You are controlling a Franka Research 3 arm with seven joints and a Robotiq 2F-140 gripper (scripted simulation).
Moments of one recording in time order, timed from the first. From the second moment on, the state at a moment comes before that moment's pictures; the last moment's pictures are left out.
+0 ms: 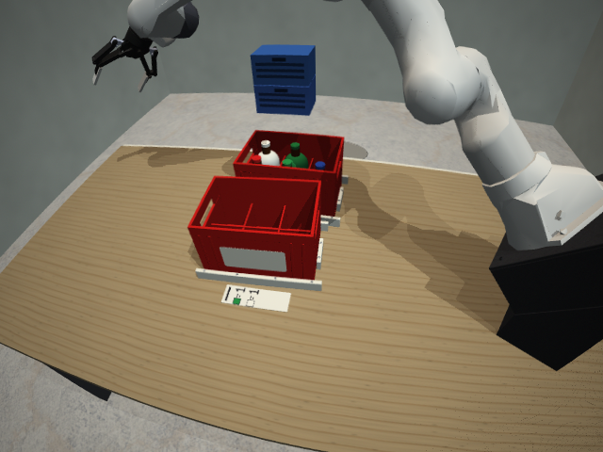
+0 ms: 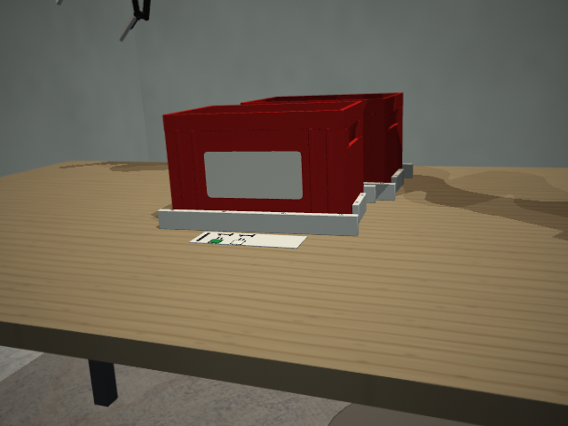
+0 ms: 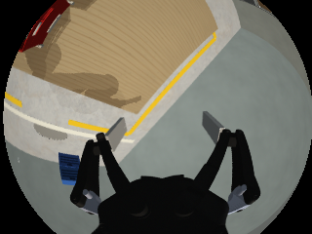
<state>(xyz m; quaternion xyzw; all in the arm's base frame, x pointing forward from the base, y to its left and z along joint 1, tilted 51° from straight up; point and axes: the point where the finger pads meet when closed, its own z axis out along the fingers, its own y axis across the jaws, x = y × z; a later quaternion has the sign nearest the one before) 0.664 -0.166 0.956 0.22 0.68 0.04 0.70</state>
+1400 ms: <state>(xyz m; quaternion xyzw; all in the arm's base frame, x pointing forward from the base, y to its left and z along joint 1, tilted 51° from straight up) 0.687 -0.121 0.917 0.16 0.74 0.01 0.66</state>
